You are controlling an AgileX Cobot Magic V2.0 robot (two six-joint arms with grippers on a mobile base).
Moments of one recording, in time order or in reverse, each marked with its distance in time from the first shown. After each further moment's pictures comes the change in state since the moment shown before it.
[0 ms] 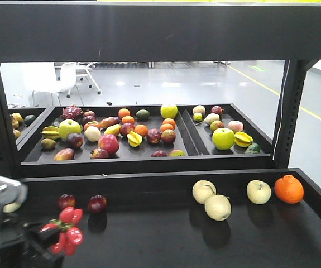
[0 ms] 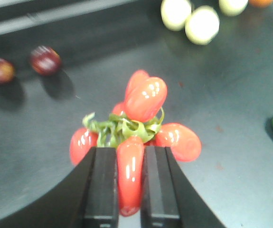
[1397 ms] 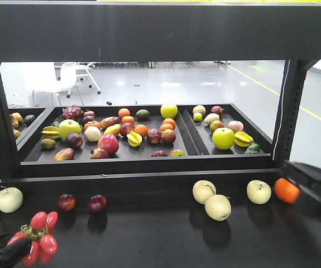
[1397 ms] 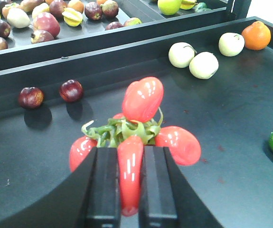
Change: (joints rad) left arm 0.000 -0.237 0.169 -0.002 -0.071 0.000; right arm 0.000 0.271 -0.381 0.232 0.315 0.155
